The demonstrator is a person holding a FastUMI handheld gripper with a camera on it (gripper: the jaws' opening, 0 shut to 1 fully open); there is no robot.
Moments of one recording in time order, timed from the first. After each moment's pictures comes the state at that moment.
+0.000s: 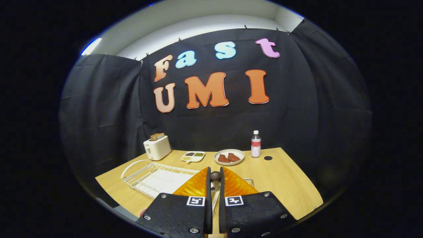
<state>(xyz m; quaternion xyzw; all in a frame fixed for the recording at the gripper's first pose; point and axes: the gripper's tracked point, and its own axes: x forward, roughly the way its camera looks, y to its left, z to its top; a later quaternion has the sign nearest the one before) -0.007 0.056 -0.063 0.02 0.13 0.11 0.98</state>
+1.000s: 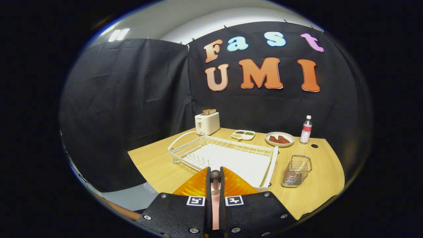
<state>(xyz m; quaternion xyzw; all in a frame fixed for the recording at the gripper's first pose) -0.104 0.177 -0.141 -0.02 0.19 0.29 0.94</state>
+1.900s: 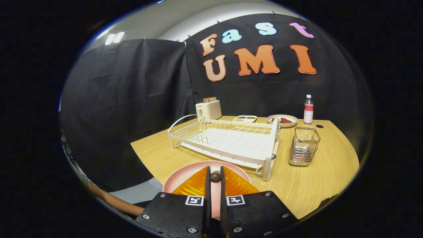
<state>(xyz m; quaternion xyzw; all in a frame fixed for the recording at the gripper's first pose) -0.129 0.144 -0.217 0.01 0.22 0.30 0.93</state>
